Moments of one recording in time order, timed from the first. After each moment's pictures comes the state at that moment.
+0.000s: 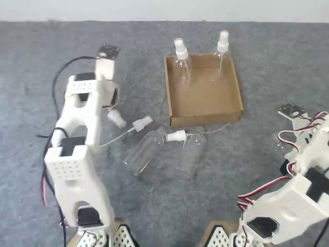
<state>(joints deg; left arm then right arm) -11.6 31.5 -2.9 60.3 -13.6 37.8 15.1 16.7 73.1 68.8</state>
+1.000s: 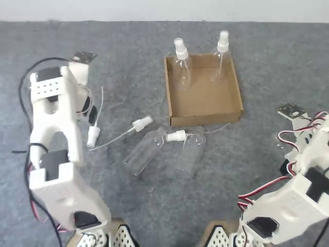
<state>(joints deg) -20.8 17.6 -2.2 86.9 -23.4 37.8 15.1 16.7 73.1 68.8</state>
